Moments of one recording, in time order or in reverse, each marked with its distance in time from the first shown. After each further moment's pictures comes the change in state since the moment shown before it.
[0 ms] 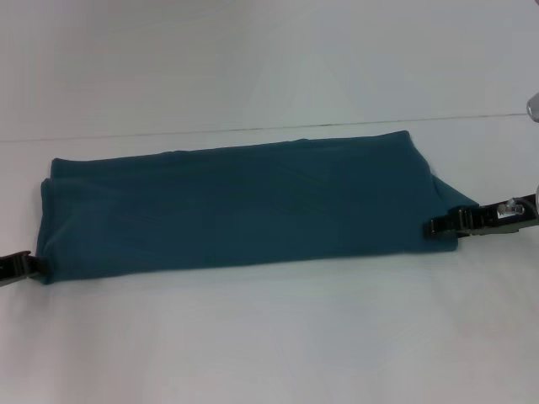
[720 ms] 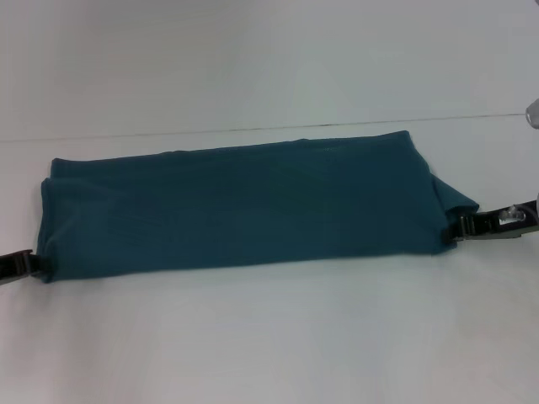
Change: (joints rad) left arm 0.000 -0.003 0.002 -0.008 -0.005 0.006 0.013; right arm -0.013 0.003 -0.025 -0.006 0.000 0.006 -0.004
